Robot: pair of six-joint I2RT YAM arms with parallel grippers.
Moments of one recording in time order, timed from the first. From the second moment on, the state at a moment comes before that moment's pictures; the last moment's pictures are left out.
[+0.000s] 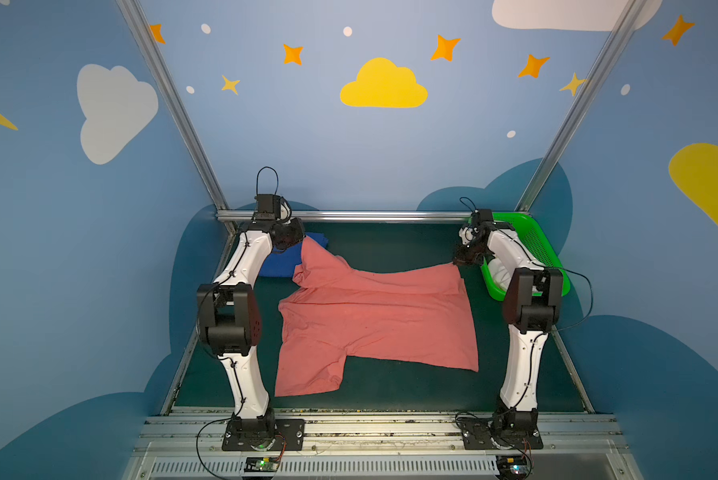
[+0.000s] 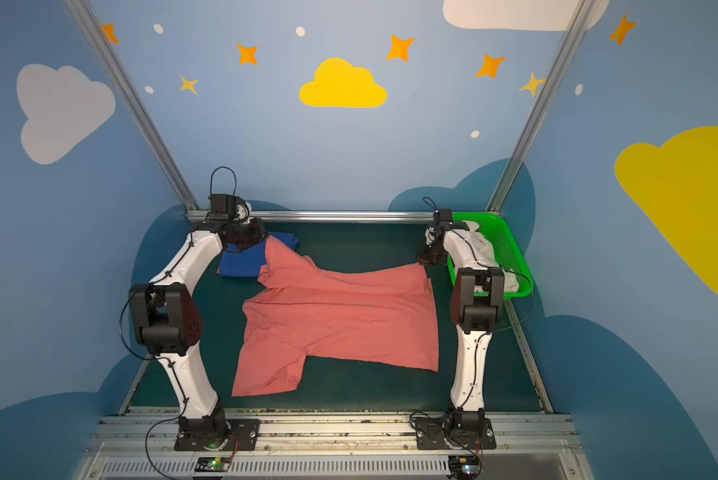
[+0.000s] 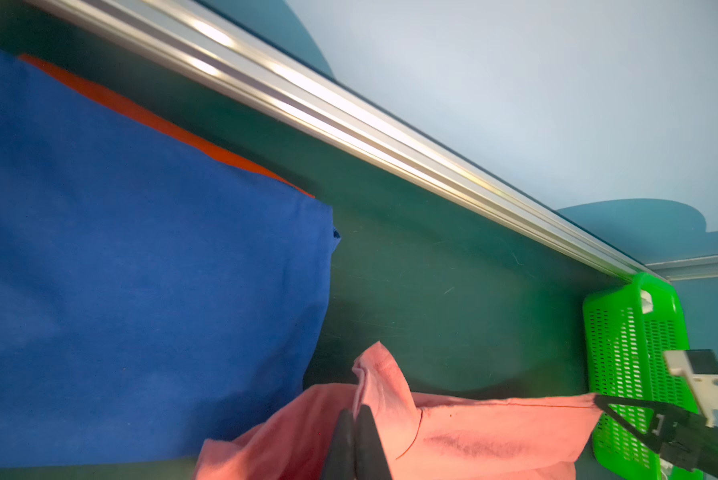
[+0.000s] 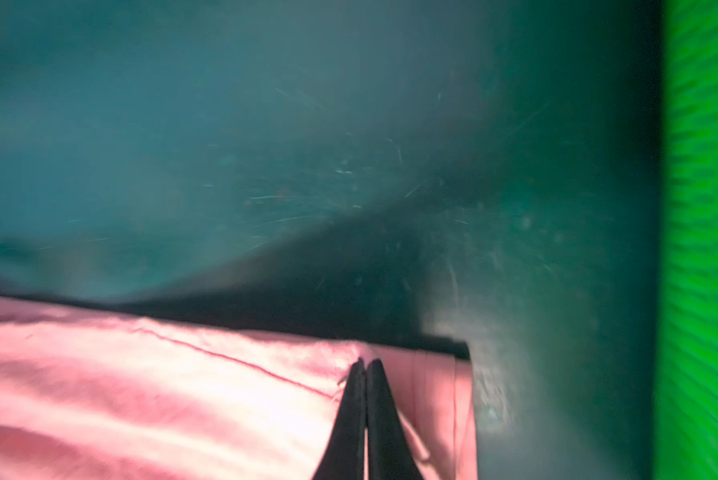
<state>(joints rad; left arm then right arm) 0.01 1.95 1.75 -0.59 0.34 -0.42 0.05 2.19 1.93 -0.92 -0.21 0.15</state>
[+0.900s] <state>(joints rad) 0.01 1.49 1.10 -0.39 0.31 -0.41 0.07 1.65 1.18 -0.69 -0.15 0.21</state>
